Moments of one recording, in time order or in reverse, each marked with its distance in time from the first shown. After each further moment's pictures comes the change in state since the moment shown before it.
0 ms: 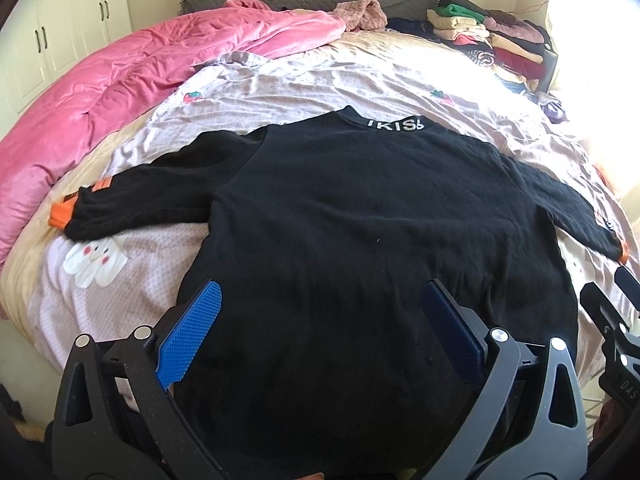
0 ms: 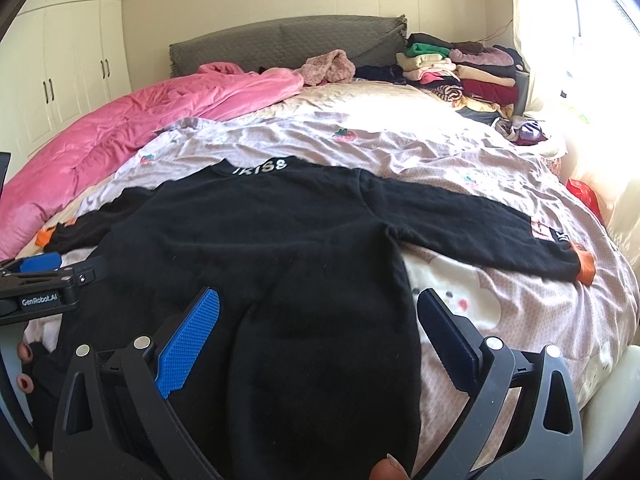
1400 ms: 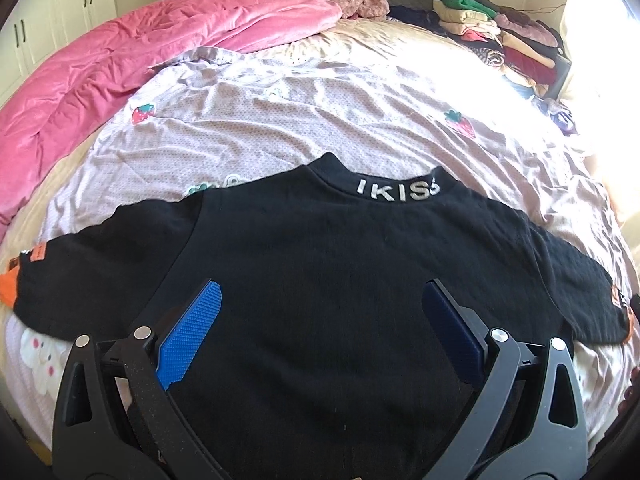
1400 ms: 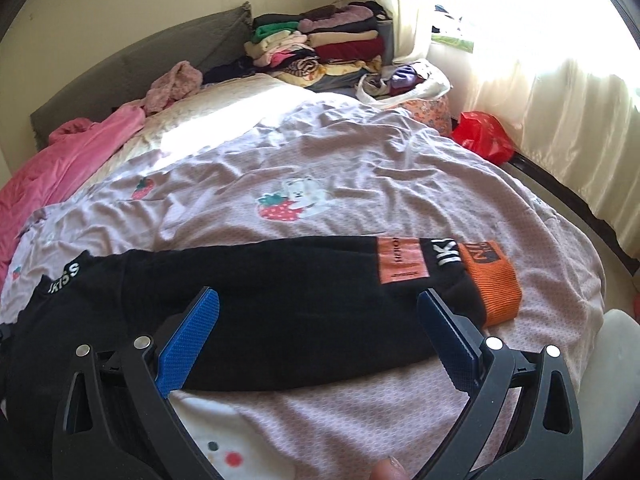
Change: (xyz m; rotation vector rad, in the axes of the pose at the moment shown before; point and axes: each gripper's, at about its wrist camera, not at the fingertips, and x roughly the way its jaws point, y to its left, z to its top) left arm 0.110 -0.023 0.120 -0.031 0.071 -0.033; right arm 0.072 -0.212 0.053 0.367 0.039 -0.347
